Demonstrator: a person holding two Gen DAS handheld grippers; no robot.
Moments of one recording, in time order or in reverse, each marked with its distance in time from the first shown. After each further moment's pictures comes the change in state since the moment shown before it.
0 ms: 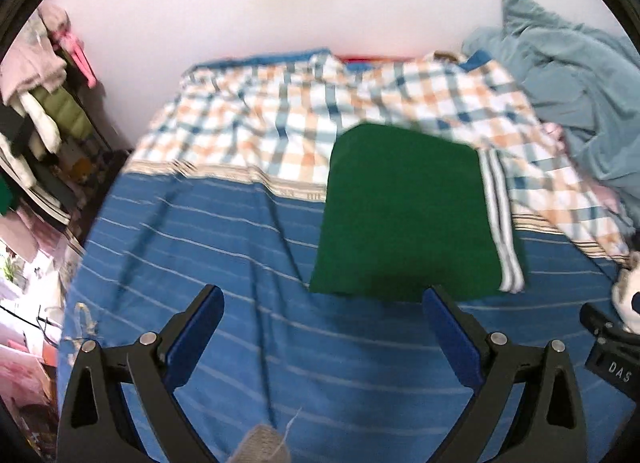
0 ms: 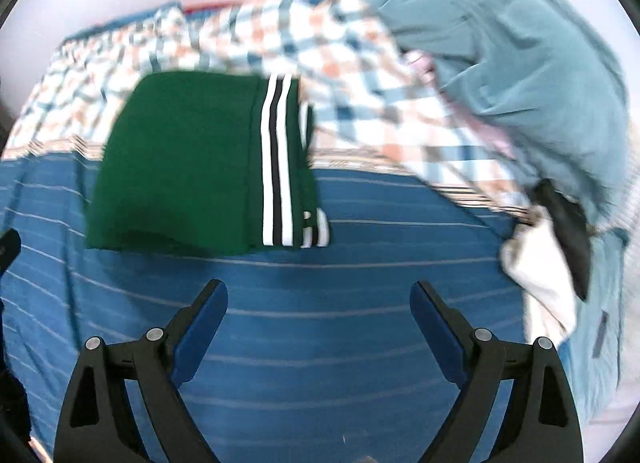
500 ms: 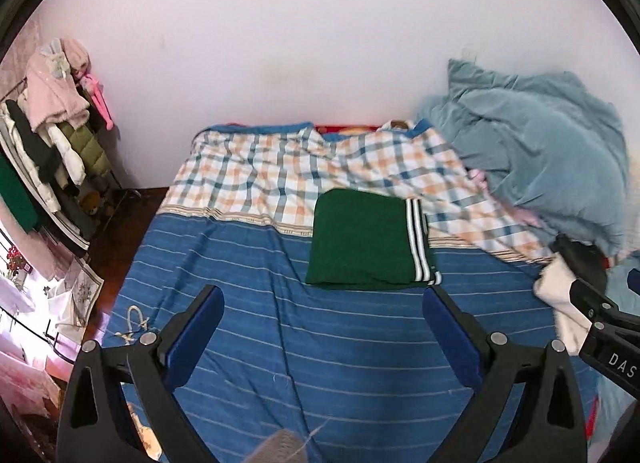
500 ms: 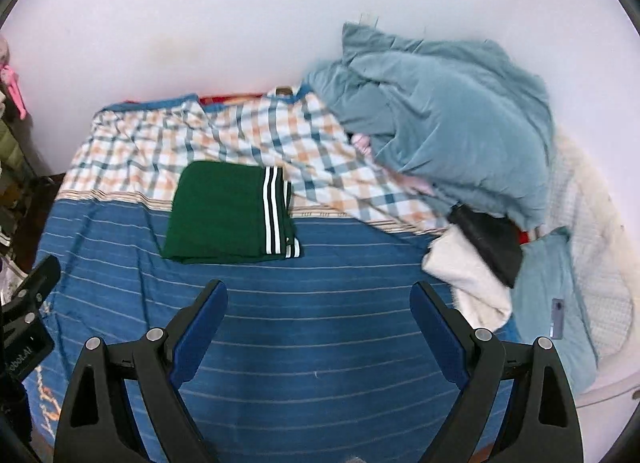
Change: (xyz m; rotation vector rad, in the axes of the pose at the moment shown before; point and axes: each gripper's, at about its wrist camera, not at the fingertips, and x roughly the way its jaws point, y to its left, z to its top) left arm -0.256 0.016 -0.026 0.017 -0.156 -0.076; right arm -0.329 -0.081 -0.103 0.059 -0.229 0.006
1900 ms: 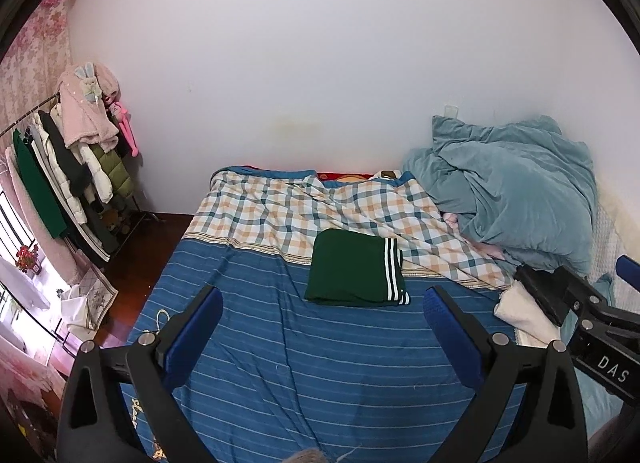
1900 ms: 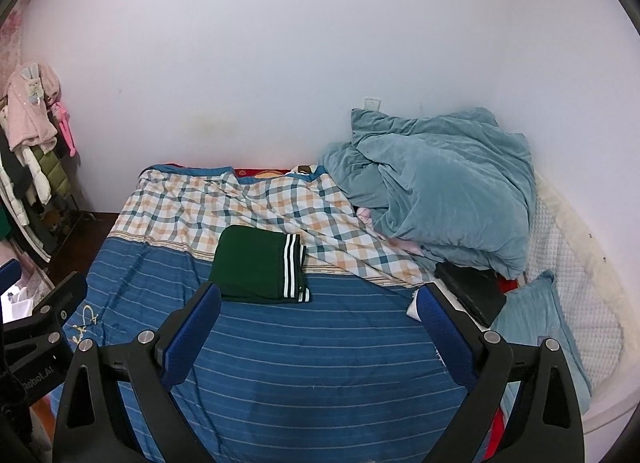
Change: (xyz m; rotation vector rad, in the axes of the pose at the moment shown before) left arm -0.174 -0.016 -0.012 -0.033 -0.144 0.009; right arm -0.227 -0.078 -0.019 -0.025 -0.238 0.109
